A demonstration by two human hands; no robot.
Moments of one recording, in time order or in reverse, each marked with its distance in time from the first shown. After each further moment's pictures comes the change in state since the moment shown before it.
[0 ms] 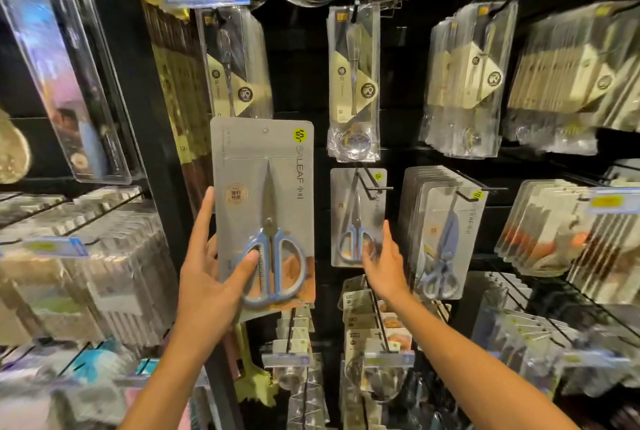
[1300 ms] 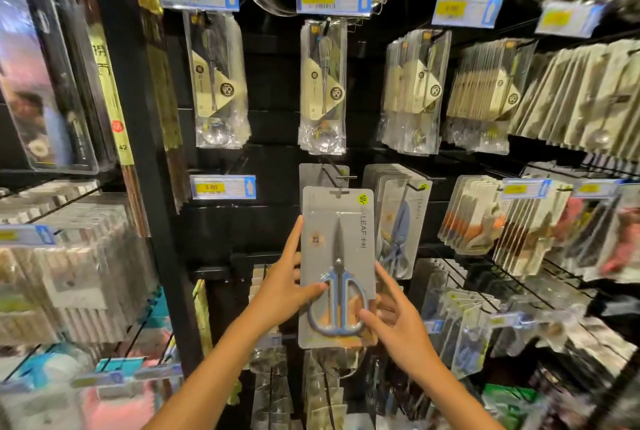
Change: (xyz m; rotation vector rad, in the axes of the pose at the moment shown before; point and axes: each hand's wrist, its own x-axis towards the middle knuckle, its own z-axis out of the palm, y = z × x) left_hand -0.025 -0.051 0.077 0.017 -0.615 -0.270; right_hand -0.187 -0.027 -0.092 0.297 -0.098 -0.013
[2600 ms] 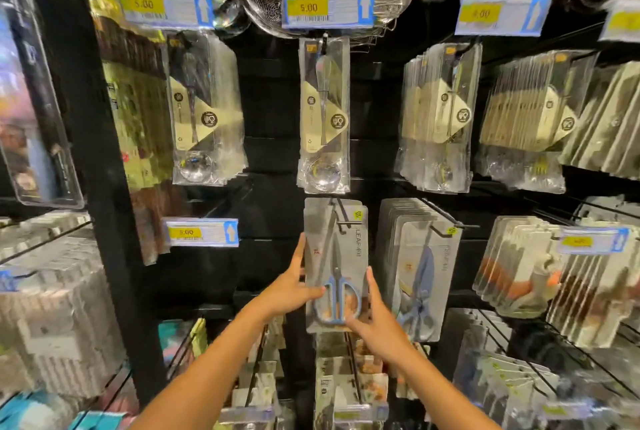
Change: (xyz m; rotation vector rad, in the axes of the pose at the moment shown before) left_hand 0.140 -0.047 -0.022 0.116 -0.124 -0.221; right_hand 0.169 0.063 0.014 -0.195 -0.209 -0.019
